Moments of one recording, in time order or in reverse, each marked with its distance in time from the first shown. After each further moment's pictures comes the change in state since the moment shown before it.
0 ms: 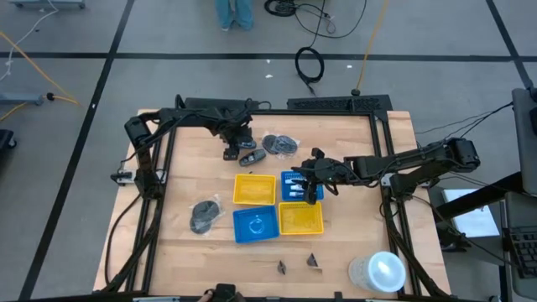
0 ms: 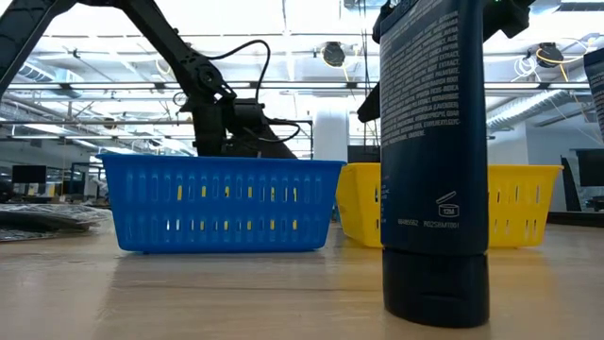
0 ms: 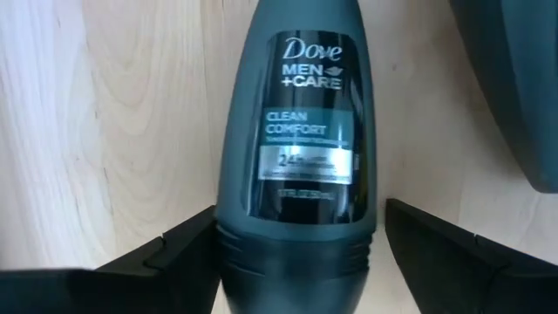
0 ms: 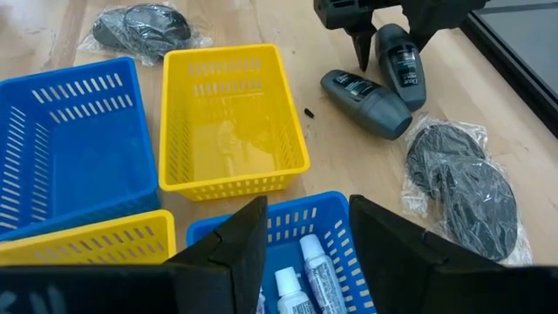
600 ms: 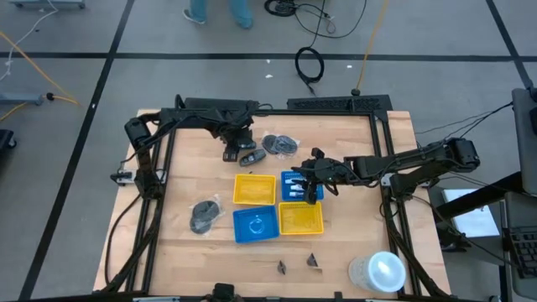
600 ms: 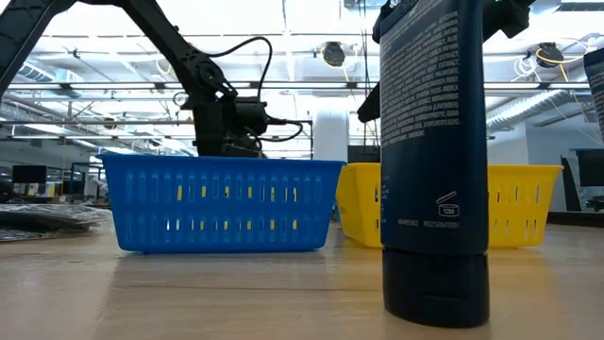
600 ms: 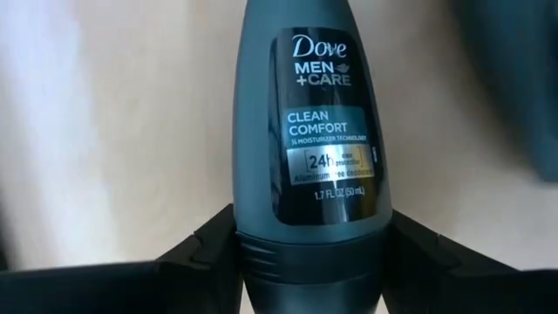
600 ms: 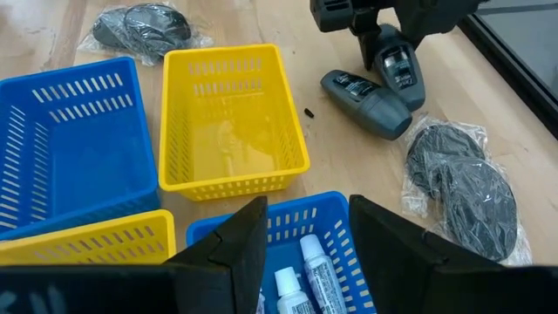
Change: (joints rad) left arm -0.018 -0.020 -0.002 -0.018 -0.081 0.021; right arm 0.000 0.000 0.000 0.000 0.000 -0.001
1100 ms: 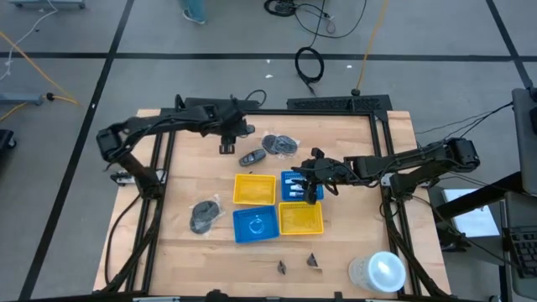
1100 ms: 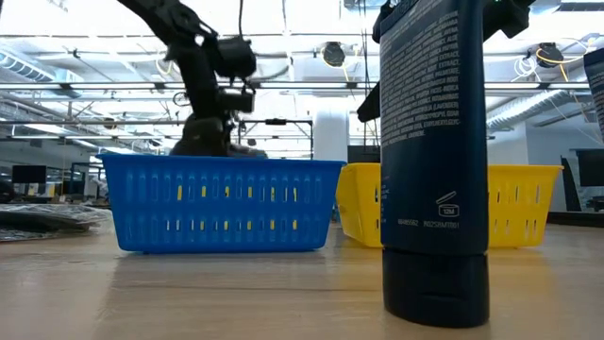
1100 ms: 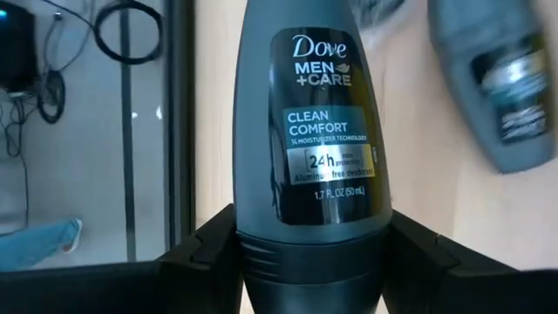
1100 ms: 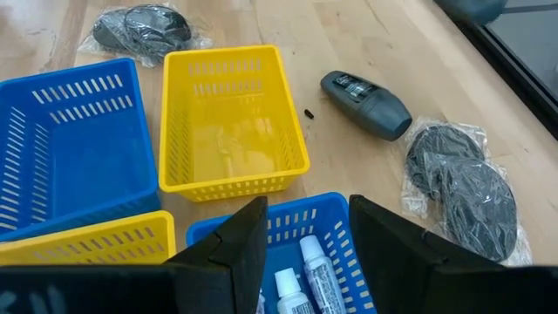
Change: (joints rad) left arm -0.068 -0.300 -0.001 -0.042 -0.122 -0.084; right arm 0.000 0.000 0.000 0.002 0.001 0.000
